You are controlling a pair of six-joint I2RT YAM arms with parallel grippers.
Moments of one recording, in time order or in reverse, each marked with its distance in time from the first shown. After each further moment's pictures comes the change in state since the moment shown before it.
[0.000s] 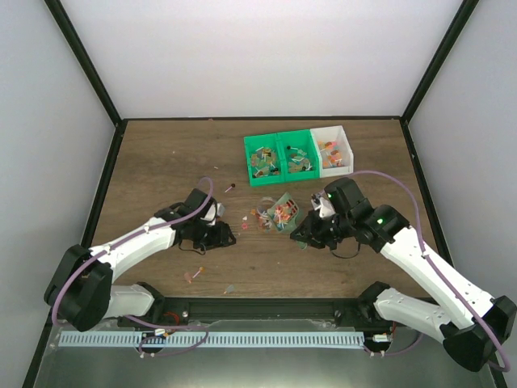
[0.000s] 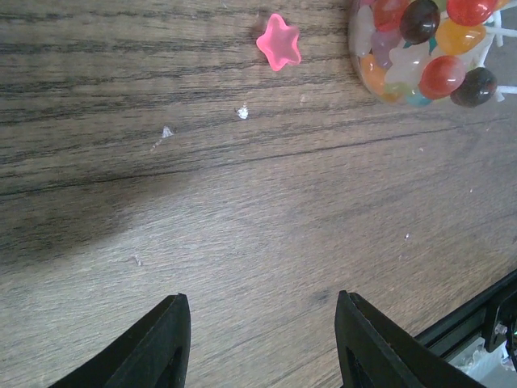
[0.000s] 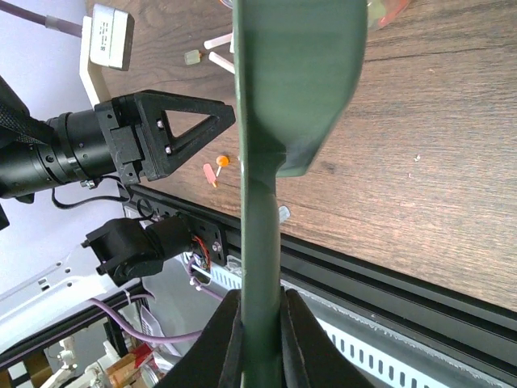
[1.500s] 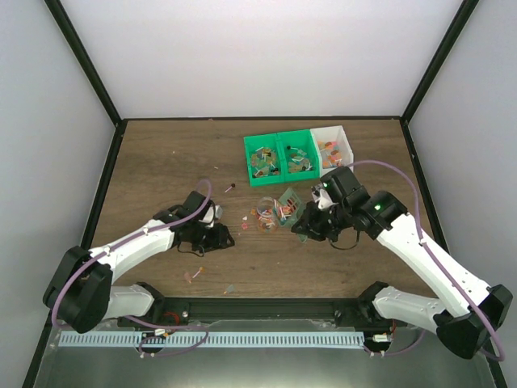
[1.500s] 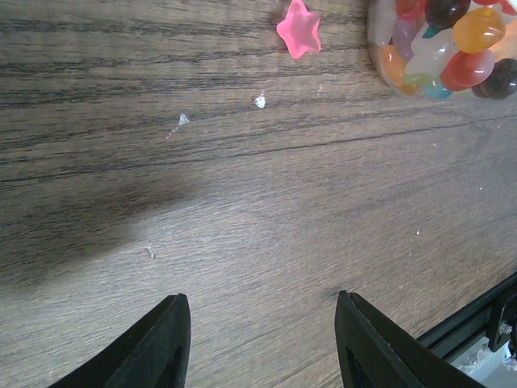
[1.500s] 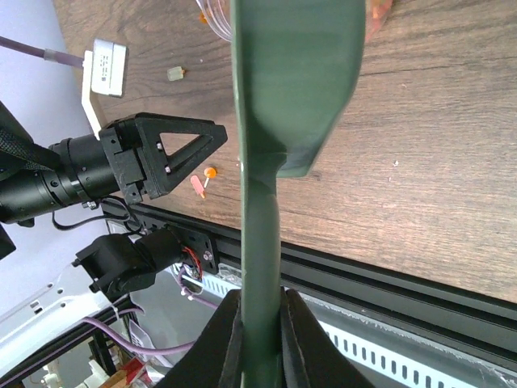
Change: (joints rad) left arm 0.010 -0.013 -0.035 0.015 0.008 -0.003; right arm 0.000 0.096 0.154 -0.134 0.065 -0.008
